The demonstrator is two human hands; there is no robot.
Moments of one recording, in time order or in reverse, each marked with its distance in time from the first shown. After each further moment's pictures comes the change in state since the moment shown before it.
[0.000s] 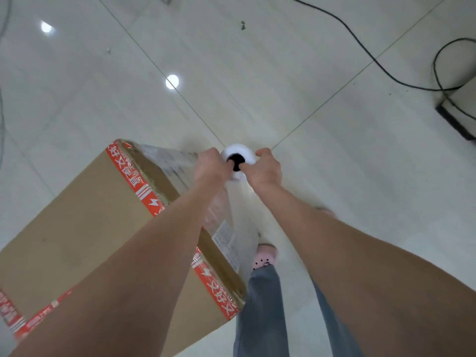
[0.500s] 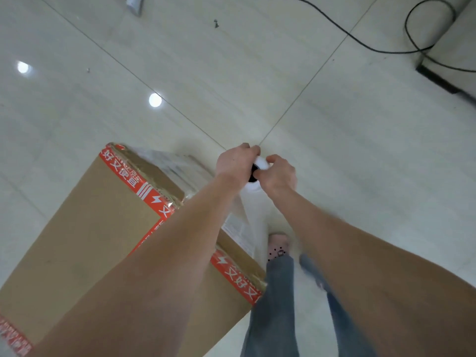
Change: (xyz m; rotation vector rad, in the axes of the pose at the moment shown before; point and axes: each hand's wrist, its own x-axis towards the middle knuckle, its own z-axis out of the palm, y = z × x) left_hand -0.025 0.009 0.038 0.492 0.022 0.702; right_hand -0.028 0.055 0.012 0.099 0.138 0.171
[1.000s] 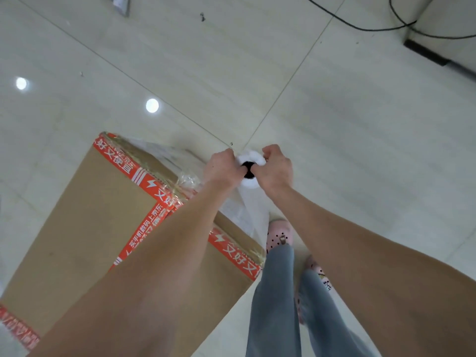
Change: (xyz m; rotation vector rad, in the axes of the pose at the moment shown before) left_hand -0.045 0.001 0.027 -0.316 -0.019 -0.349; right_hand -0.028 0.034 0.005 0.061 0.051 -0.111
